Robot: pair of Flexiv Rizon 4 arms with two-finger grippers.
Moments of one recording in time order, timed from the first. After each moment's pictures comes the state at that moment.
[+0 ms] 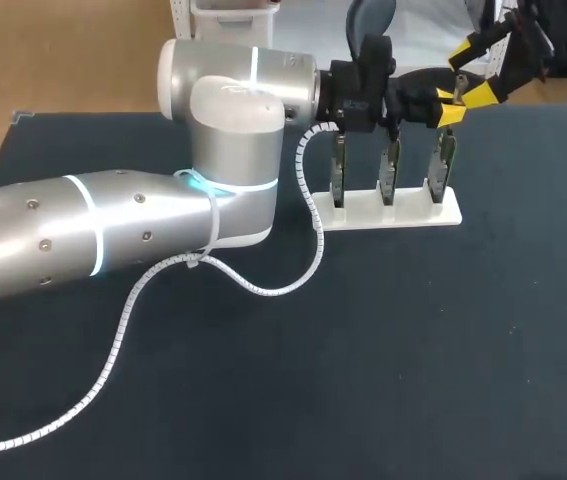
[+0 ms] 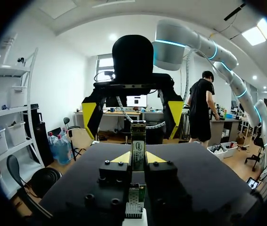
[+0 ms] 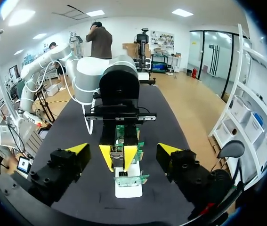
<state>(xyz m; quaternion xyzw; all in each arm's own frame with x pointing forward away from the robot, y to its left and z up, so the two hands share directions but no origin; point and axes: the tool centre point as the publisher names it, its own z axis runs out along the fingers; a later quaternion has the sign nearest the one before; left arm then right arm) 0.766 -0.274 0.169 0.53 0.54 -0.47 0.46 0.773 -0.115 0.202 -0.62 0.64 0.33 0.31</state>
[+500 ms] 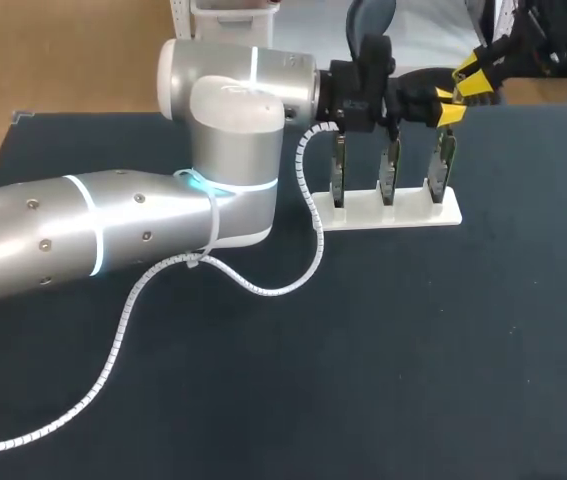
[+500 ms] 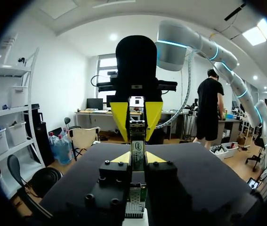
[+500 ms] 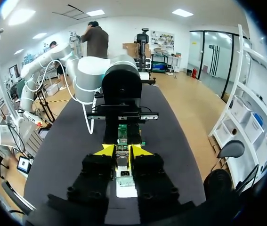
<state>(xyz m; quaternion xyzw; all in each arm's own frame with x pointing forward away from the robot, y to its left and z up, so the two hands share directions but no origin) 0.768 -0.274 0.169 0.53 0.54 -0.47 0.46 0.769 -0.116 0.201 -0.62 0.64 0.33 0.31</state>
